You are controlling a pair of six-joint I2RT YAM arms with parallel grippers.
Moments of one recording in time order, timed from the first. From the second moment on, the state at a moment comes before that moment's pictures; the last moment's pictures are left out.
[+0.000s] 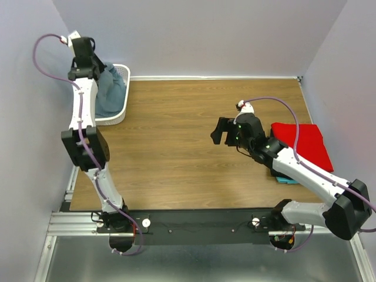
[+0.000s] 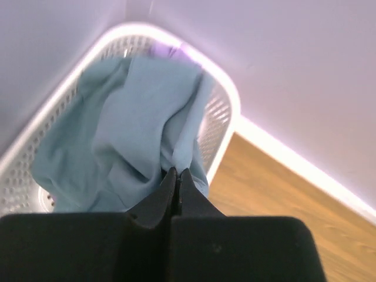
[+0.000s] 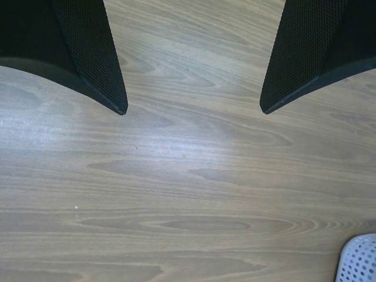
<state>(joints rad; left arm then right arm) 0.18 2.03 2.08 -0.52 -0.15 -0.44 0.67 1.20 0.89 -0.23 0.19 0.52</state>
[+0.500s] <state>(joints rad) -0.06 1.58 2.17 -0.47 0.01 -0.38 0.67 1.23 1.01 -0.23 0.19 0.48</state>
